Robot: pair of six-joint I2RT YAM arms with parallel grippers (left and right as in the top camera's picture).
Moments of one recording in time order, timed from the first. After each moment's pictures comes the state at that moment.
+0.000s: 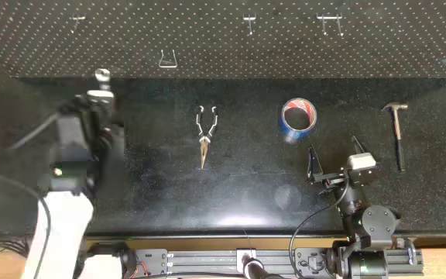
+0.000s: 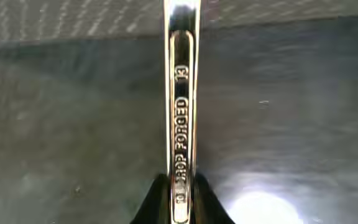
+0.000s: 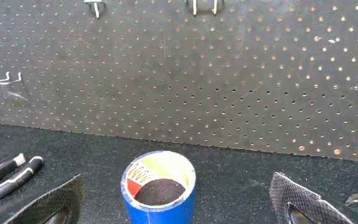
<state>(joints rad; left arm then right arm) 0.02 1.05 0.71 -0.50 -0.09 0.08 -0.02 0.01 0.01 -0.05 -0.21 0.01</state>
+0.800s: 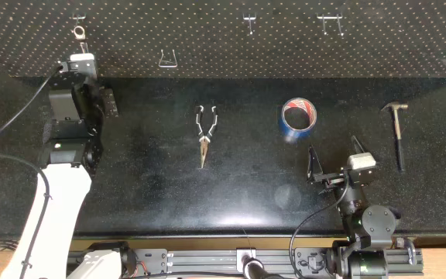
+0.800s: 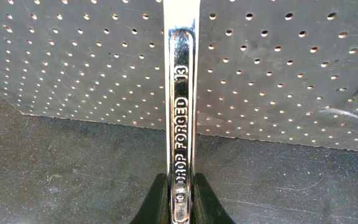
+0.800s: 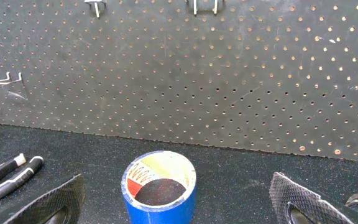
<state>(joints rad) 0.06 1.24 0.83 -0.20 -0.16 0.00 -0.02 0.01 0.01 -0.05 -0.21 0.01</state>
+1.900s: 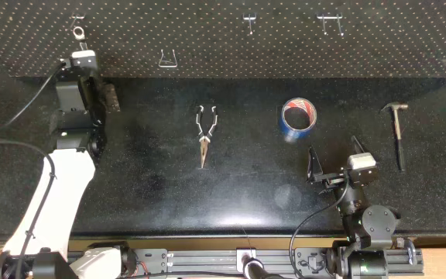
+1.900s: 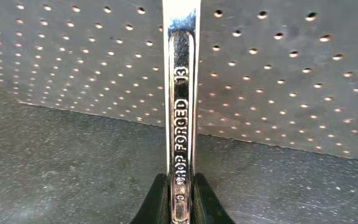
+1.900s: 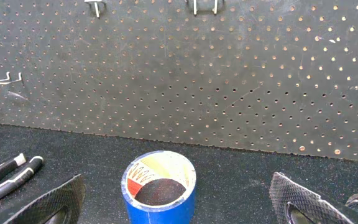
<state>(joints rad) 0.06 1.35 0.84 -0.13 -0.20 -0.03 -0.02 0.01 0.01 -0.05 -0.21 0.01</state>
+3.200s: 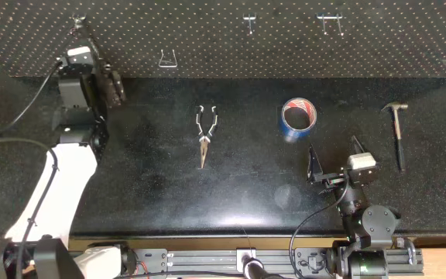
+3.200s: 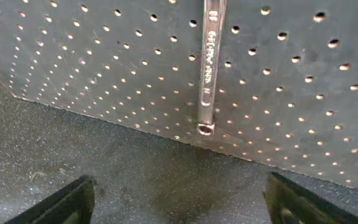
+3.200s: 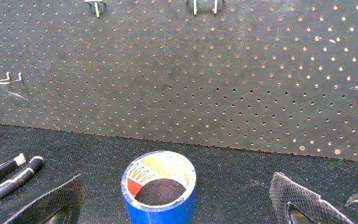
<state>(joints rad) 0.06 1.40 0.84 -0.07 -0.23 -0.12 -0.02 0.01 0.01 -0.05 -0.21 0.01</state>
